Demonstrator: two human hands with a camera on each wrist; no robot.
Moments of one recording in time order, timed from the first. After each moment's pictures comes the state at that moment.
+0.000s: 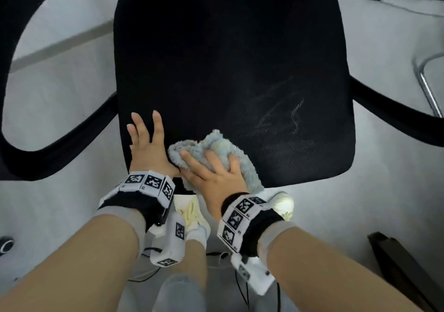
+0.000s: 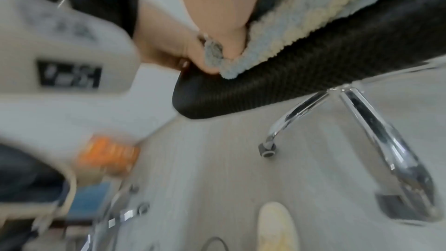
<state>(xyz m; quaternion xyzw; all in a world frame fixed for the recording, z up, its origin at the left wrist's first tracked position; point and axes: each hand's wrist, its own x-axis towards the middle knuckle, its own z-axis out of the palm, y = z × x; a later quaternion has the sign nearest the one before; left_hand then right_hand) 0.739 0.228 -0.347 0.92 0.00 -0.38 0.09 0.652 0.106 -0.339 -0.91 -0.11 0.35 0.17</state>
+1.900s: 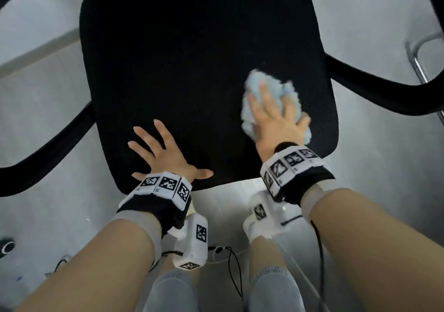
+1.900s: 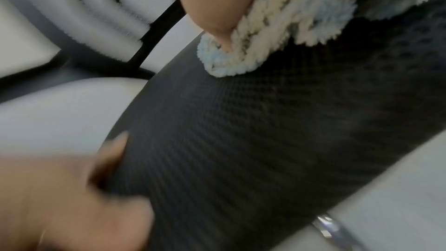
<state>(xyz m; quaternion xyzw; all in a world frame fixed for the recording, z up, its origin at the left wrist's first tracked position) 0.701 0.151 -0.341 0.89 0.10 -0.44 0.07 0.658 -0.024 -0.352 -0.95 0.18 0.23 0.14</state>
